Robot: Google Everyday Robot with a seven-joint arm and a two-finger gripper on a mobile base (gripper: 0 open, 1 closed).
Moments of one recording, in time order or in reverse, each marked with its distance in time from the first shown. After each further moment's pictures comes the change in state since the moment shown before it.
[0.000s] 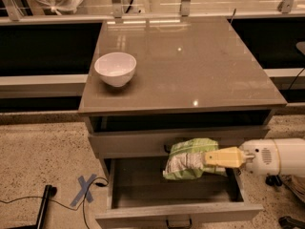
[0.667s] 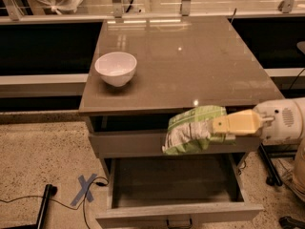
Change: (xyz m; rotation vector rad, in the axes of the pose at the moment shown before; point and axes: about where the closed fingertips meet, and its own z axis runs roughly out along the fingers) arm 0.062 -0.095 -0.028 0.095 -0.037 -0.106
